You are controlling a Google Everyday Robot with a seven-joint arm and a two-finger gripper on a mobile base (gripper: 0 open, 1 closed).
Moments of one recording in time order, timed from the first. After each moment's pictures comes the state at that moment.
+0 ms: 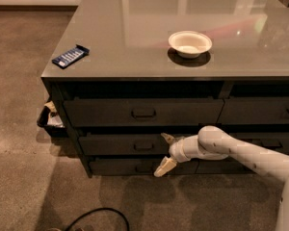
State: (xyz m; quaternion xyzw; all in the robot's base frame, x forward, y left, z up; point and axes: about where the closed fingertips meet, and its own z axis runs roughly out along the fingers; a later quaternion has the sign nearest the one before) arm 0.604 -0.072 0.458 -0.59 0.69 0.22 0.36
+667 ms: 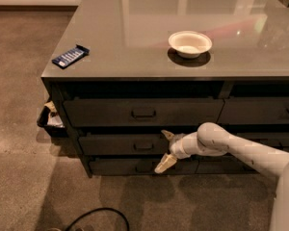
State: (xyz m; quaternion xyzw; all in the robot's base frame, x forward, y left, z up) arm 0.619 -0.076 0.458 -0.59 0.69 0.20 0.37
